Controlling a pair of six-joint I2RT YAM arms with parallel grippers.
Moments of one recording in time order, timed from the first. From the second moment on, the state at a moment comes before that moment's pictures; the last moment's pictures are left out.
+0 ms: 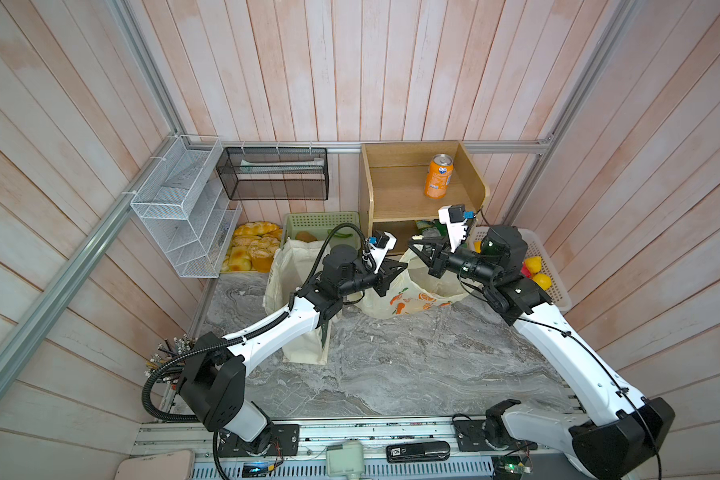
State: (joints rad) left arm -0.69 1.55 1.16 0.28 0.47 -0.15; right arm 0.42 1.21 1.21 -0.09 -0.62 0.30
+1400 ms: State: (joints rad) left arm -0.63 1.46 1.05 0.35 0.86 -0.37; right arm 0.41 1.27 1.18 0.05 -0.86 0.27
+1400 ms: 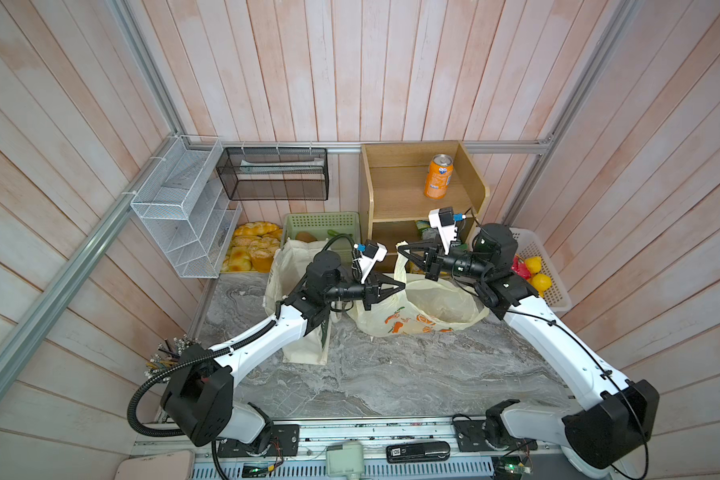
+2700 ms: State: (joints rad) left arm -0.59 1.54 1.17 0.23 0.78 -0.21; right arm 0.40 1.24 1.17 0.04 -0.85 0.29
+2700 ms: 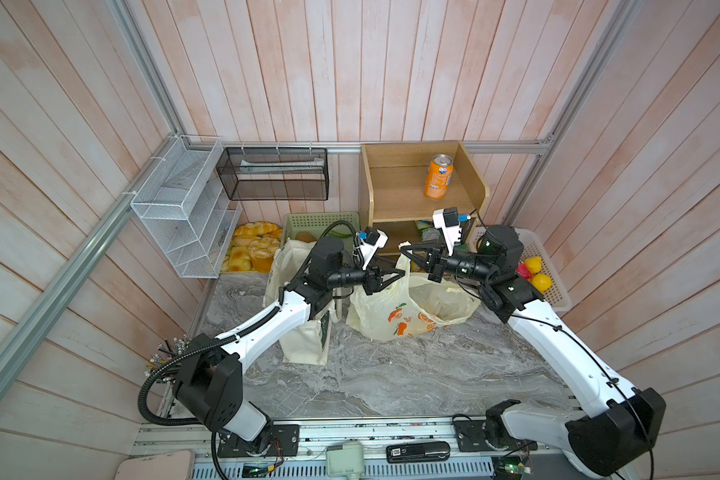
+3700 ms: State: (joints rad) left arm -0.63 1.56 1.17 0.32 0.77 -0.28; right arm 0.41 1.25 1.17 0.04 -0.83 0.30
